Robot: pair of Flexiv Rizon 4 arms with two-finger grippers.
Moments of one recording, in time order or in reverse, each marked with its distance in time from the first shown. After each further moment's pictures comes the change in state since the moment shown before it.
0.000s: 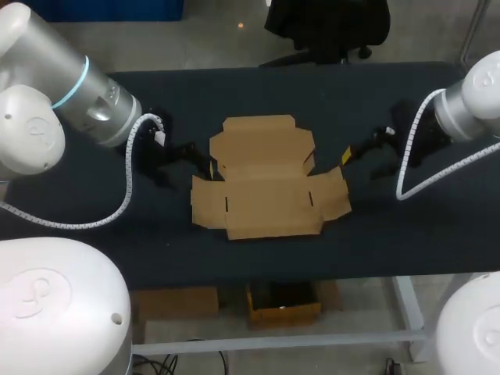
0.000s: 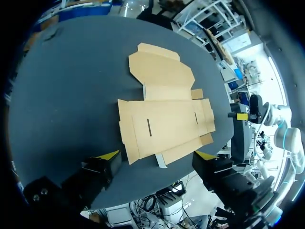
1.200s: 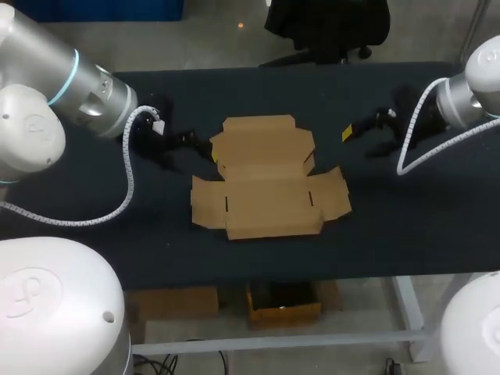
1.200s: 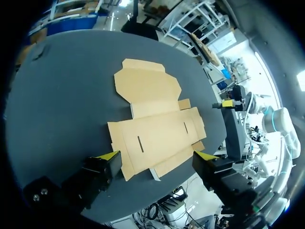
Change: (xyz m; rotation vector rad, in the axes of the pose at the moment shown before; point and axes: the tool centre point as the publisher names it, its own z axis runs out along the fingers) left arm 0.013 -0.032 -0.007 0.072 0.076 0.105; right arm -0.014 0.067 0.010 -0.066 0.105 0.003
